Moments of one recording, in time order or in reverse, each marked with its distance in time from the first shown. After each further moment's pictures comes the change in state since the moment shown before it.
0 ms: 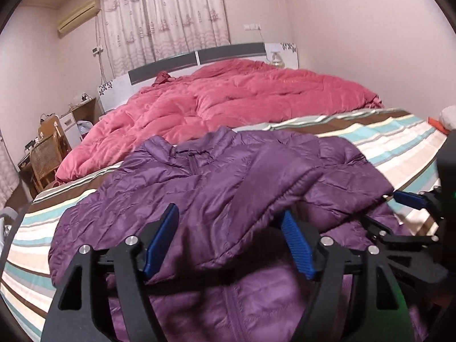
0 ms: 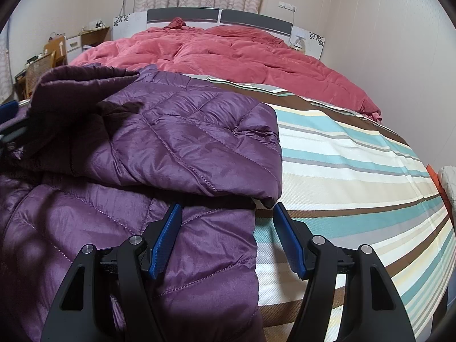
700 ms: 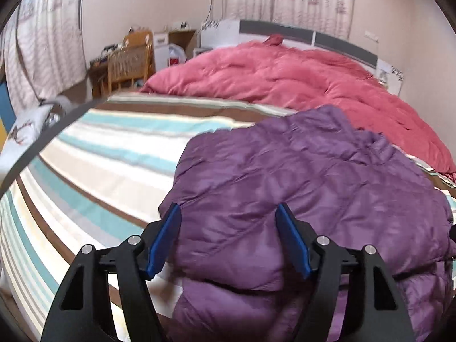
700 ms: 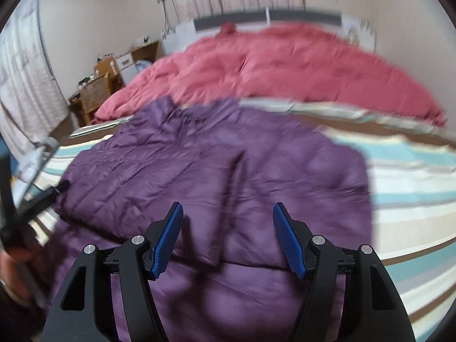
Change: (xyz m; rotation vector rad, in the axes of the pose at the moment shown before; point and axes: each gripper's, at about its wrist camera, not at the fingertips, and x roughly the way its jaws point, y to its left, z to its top) left arm 0.027 0.201 -0.059 -0.473 0.203 0.289; right arm 0.002 0.051 0.076 0.067 0.066 0.418
